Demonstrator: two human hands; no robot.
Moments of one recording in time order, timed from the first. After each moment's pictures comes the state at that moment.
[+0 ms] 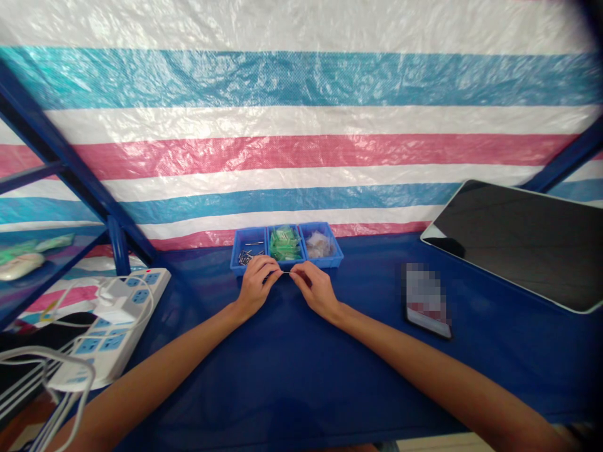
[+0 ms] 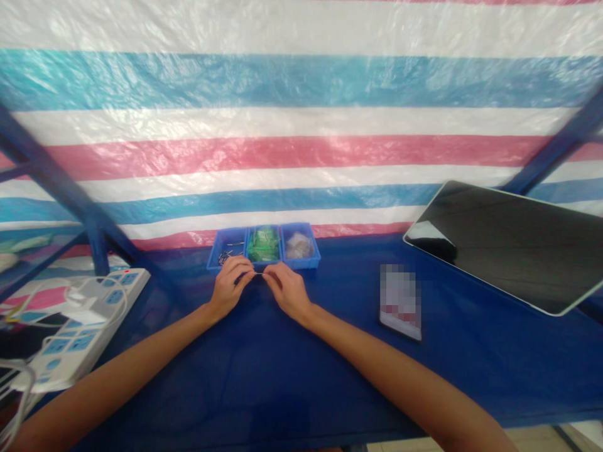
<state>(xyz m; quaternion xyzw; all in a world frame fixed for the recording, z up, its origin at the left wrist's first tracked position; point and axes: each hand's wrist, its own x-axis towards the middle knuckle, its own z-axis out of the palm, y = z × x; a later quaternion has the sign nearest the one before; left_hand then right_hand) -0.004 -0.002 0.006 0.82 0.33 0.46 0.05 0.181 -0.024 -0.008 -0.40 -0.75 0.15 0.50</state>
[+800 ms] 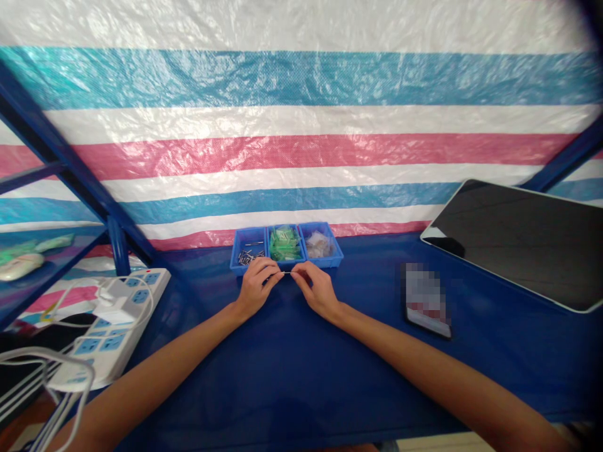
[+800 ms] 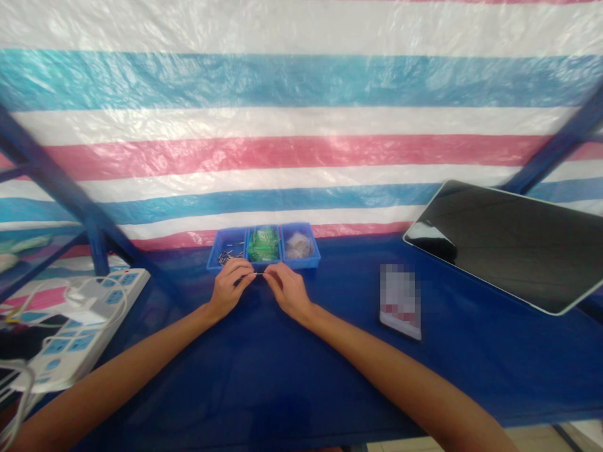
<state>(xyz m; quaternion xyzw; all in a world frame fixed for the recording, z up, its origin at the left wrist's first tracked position) -0.004 -0.004 0.006 0.82 0.32 0.46 0.06 0.182 -0.024 -0.009 -0.40 -0.75 0.16 0.51</state>
